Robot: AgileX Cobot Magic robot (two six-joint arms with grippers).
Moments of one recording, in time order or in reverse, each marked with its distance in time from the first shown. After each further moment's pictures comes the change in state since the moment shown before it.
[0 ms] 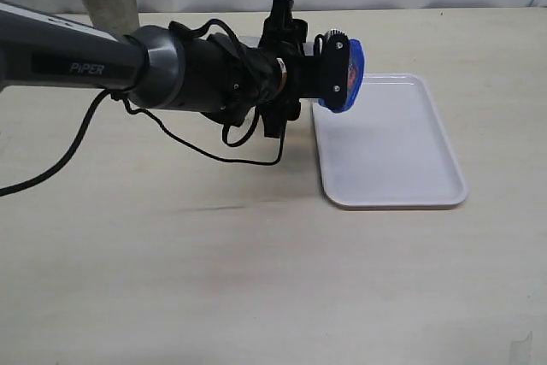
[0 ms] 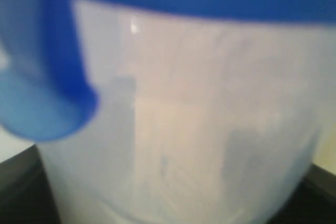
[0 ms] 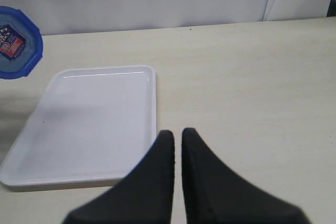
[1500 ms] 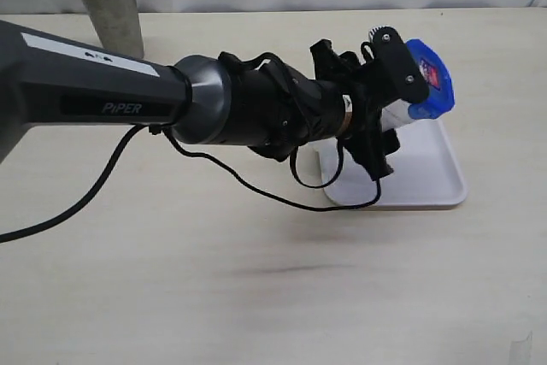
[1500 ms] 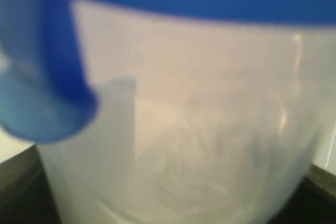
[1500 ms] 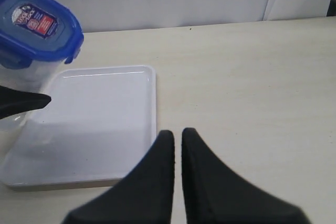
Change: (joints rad) left arm -0.147 0.000 -0.030 0.025 -0.186 -0.709; right arm 0.000 0.000 0.000 0.000 0.000 0.000
